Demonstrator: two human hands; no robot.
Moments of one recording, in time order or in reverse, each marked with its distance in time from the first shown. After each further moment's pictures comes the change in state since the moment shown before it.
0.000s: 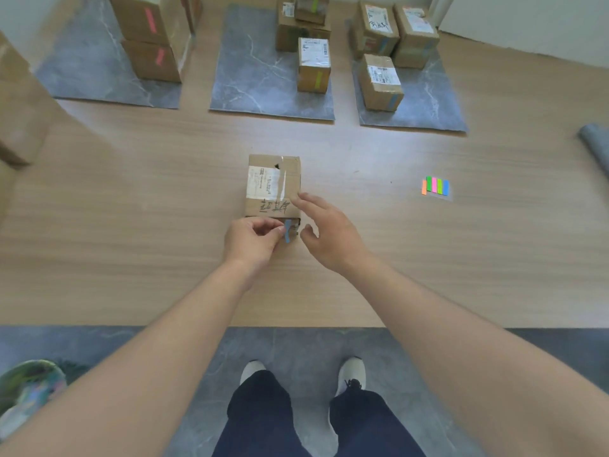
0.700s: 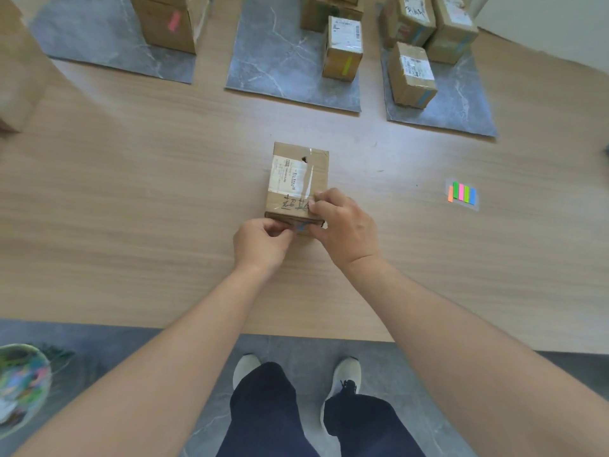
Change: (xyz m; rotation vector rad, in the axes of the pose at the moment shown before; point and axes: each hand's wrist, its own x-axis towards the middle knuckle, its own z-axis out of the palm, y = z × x) left_hand 0.030 -0.030 -0.006 0.147 0.103 -0.051; right_hand 0.036 0.006 0.040 -0.285 0.197 -0.074
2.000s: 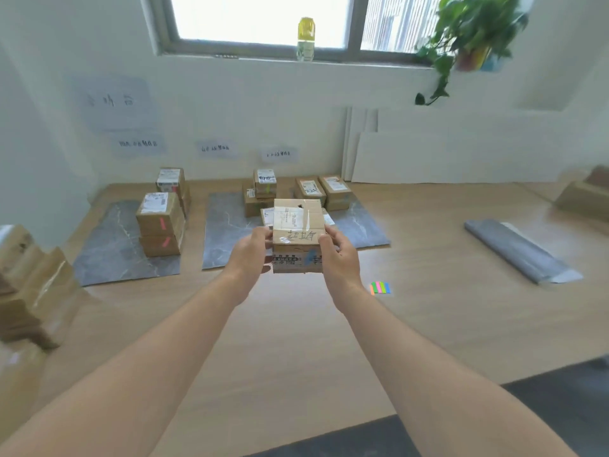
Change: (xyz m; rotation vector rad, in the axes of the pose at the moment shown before) left_hand -0.095 0.286 -0.077 -0.225 -0.322 0.314; right_hand 0.018 -0.074 -0.253 1.075 0.454 0.526
